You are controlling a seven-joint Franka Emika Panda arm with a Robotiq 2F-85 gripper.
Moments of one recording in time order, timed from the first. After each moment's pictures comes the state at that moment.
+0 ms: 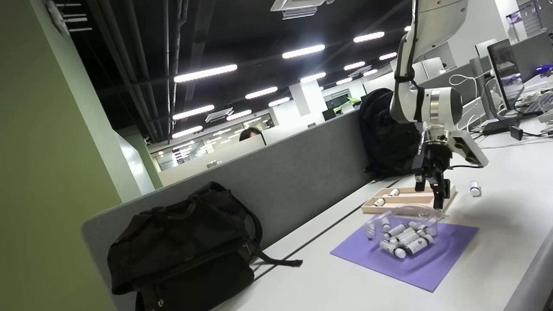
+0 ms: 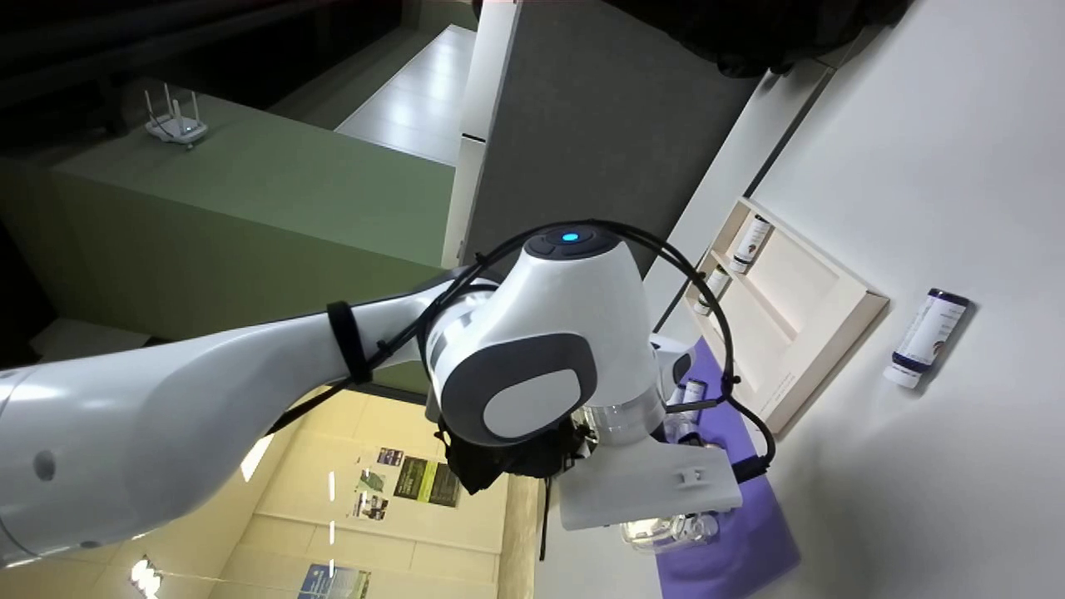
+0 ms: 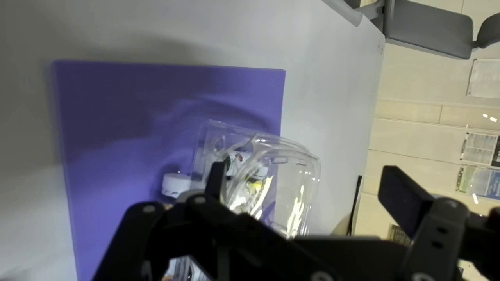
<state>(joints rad) -0.21 0.46 -0.11 -2.26 0.97 1.90 -1.17</state>
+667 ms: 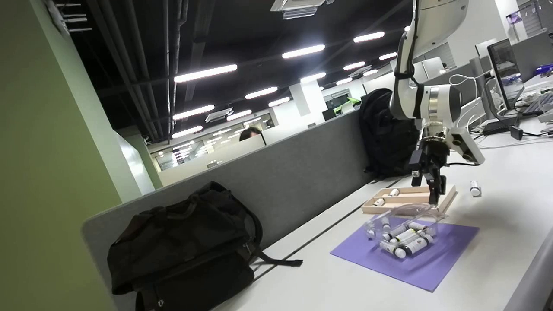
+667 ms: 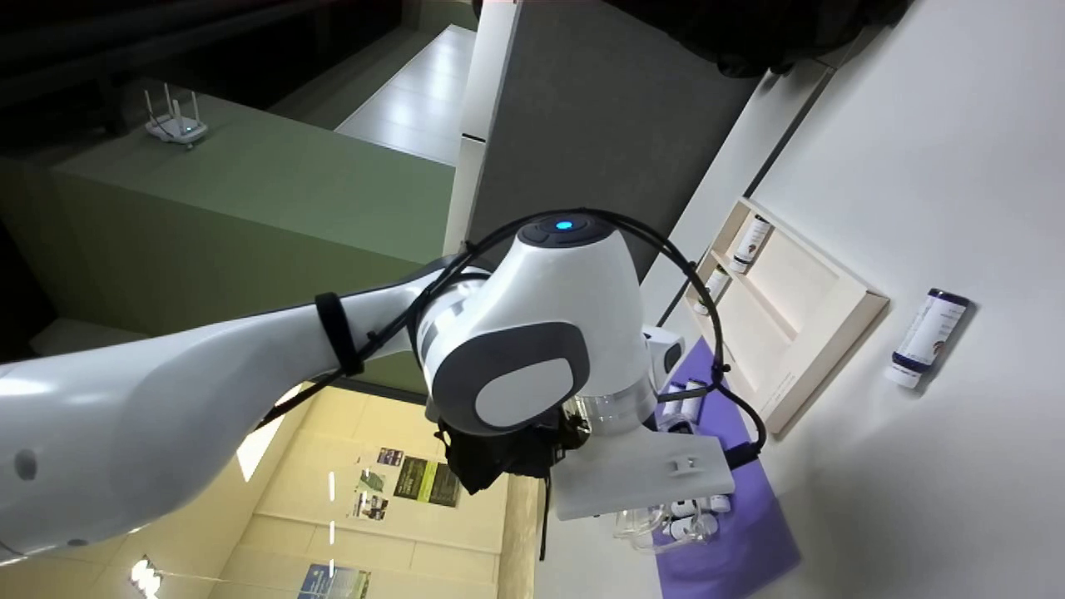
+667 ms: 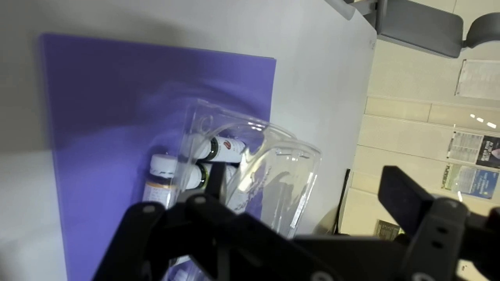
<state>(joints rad) -0.21 0.45 -0.11 -2.25 0.98 1.87 -1.19</state>
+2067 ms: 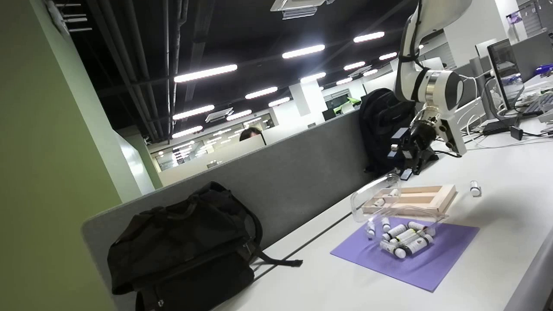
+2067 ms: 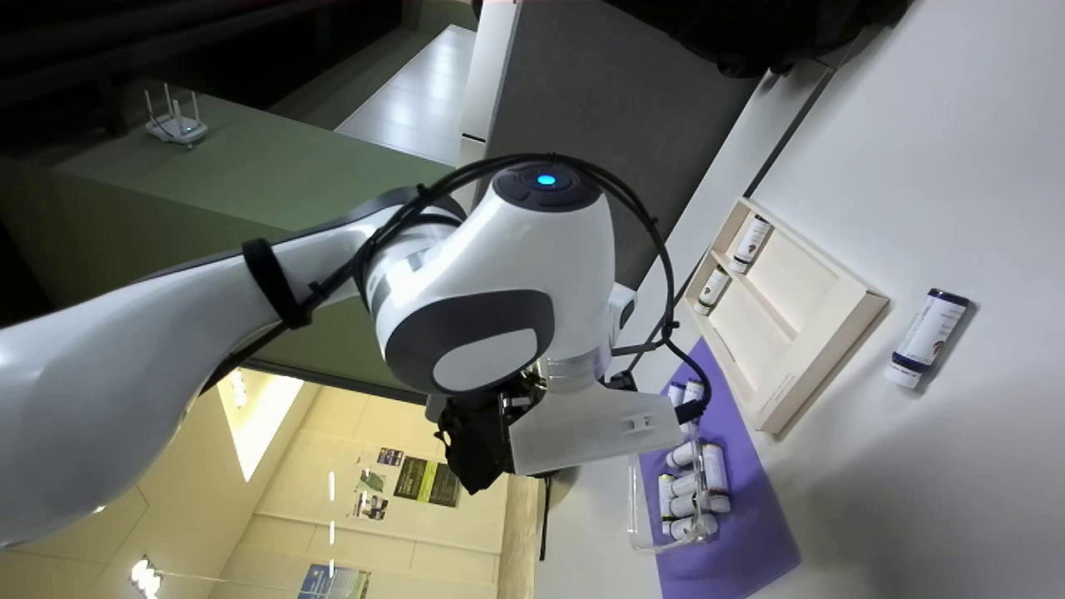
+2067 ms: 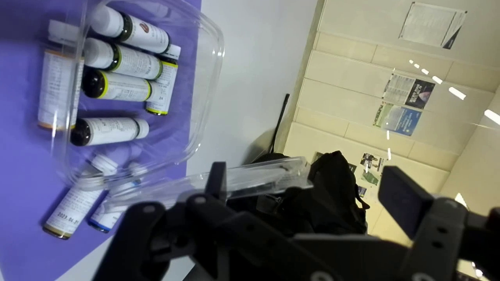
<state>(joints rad) -0.25 0.39 -0.15 -2.21 1.18 1.73 -1.29</state>
